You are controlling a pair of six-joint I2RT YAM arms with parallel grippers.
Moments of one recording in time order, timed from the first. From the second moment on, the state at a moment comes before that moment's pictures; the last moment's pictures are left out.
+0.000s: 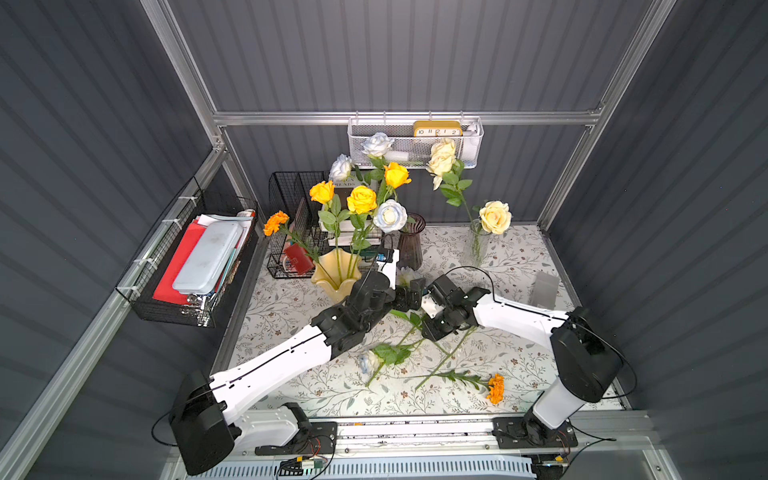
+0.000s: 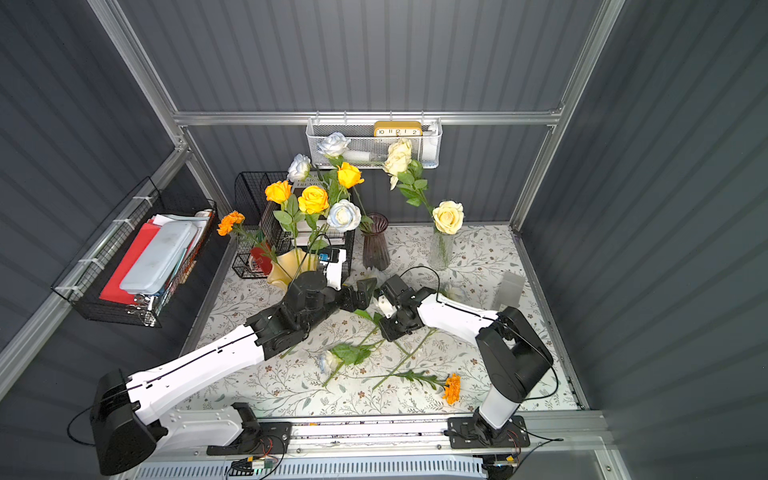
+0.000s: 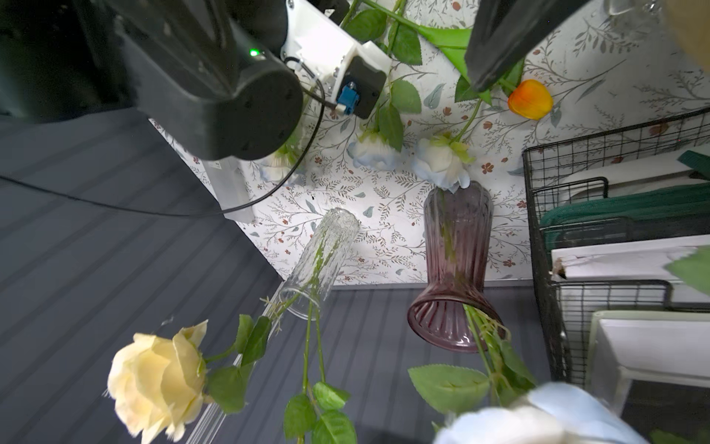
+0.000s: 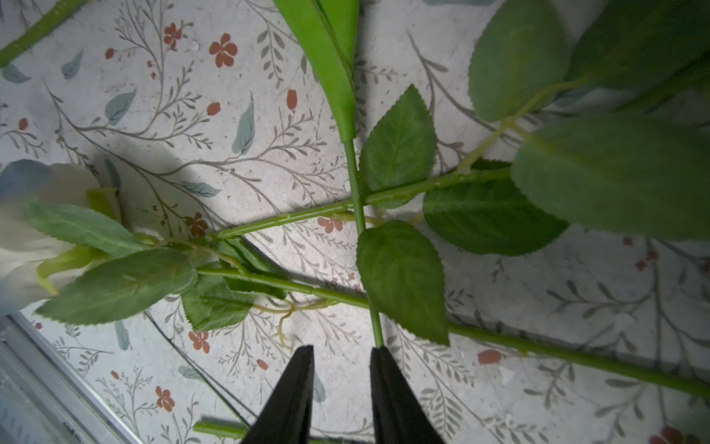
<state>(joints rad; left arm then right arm) -0.89 1.23 0.98 -0.06 -0.21 -0.39 0.68 1.69 1.06 -0.60 -0.20 0.15</state>
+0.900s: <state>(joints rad) -0.86 1.16 0.94 -0.07 -0.23 -0.39 0.68 1.85 1.18 -0.59 -0.08 0.05</state>
